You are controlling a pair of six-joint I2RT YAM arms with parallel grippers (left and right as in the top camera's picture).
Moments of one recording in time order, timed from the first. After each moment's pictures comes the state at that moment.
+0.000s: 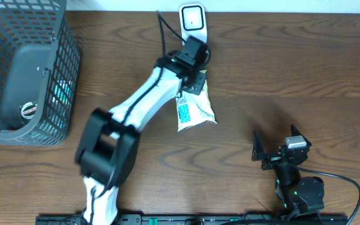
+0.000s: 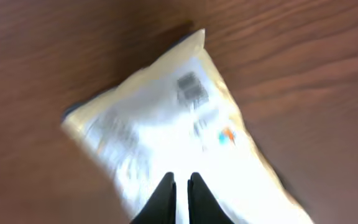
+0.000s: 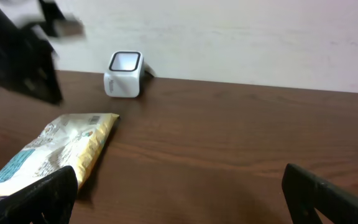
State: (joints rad) left arm -0.54 2.03 1.63 -0.73 0.01 -0.15; right arm 0.18 0.01 0.01 -0.07 0.01 0.01
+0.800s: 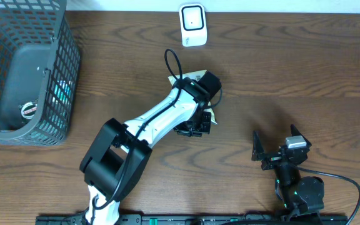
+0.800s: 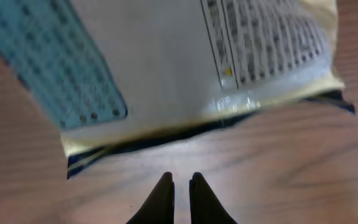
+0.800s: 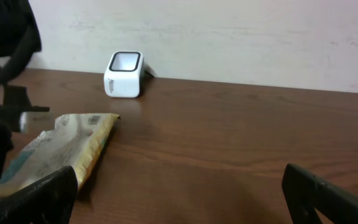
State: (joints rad) left arm -0.70 2.01 1.48 -1.03 0.18 -0.57; right arm 0.18 0.01 0.01 -0.07 0.01 0.01
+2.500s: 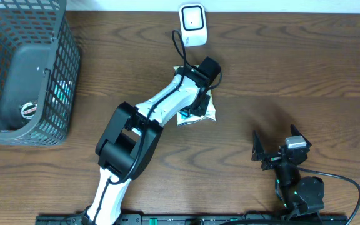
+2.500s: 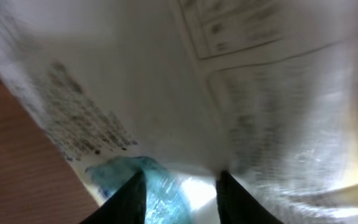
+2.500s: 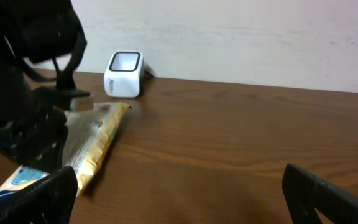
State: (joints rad) left arm -0.64 2.19 1.65 -0.92 -0.05 -0.33; right arm 0.18 0.01 0.01 -0.07 0.01 0.01
